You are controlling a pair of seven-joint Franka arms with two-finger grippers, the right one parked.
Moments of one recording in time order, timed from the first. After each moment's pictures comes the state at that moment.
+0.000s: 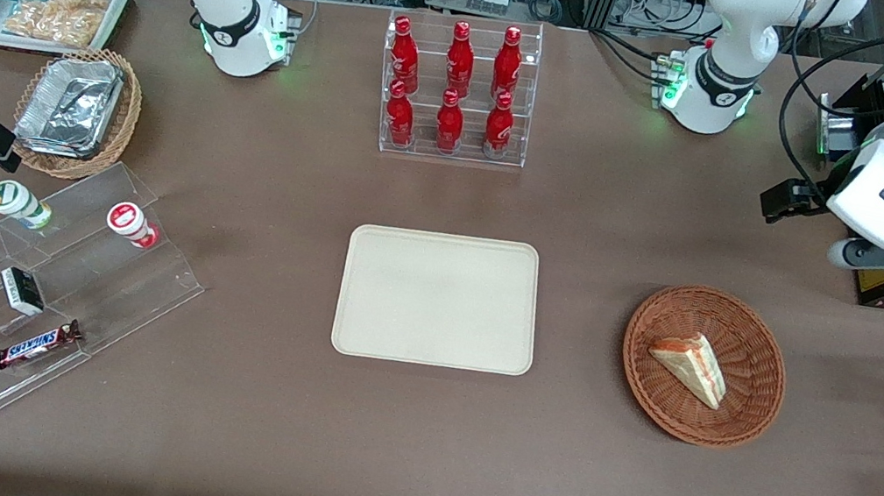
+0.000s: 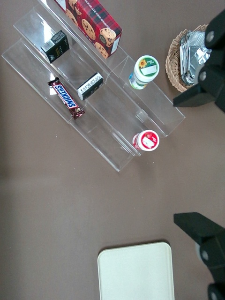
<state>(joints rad) 0.06 0.00 -0.25 -1.57 0.05 1.38 -0.33</state>
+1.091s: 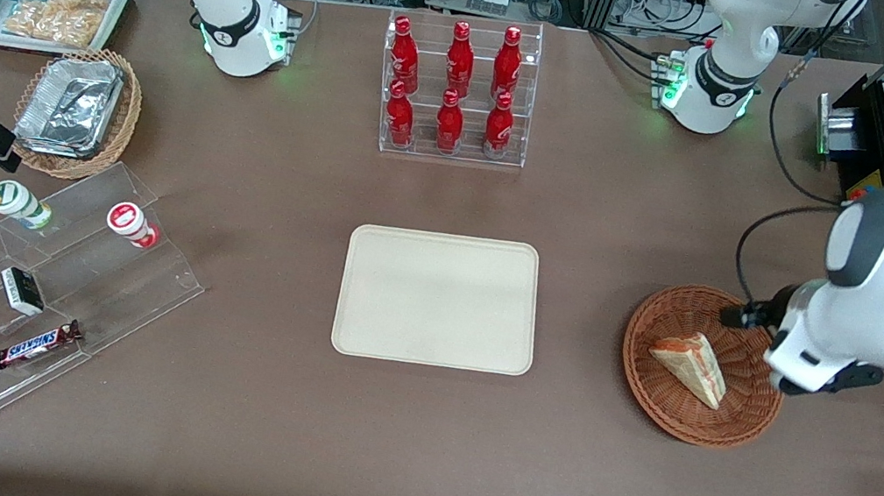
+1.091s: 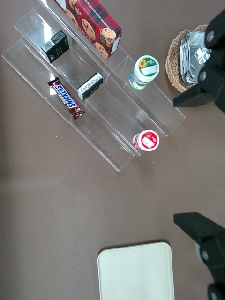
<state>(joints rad) 0.07 0.37 -0.19 -1.66 0.10 1.69 -0.49</state>
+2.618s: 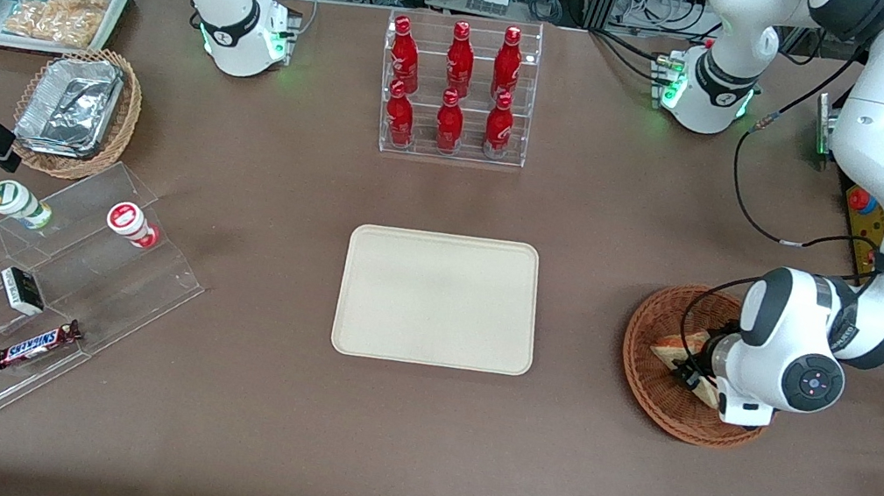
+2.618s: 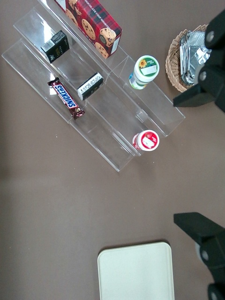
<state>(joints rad) 0.06 0.60 -0.20 -1.69 0.10 1.98 -1.03</state>
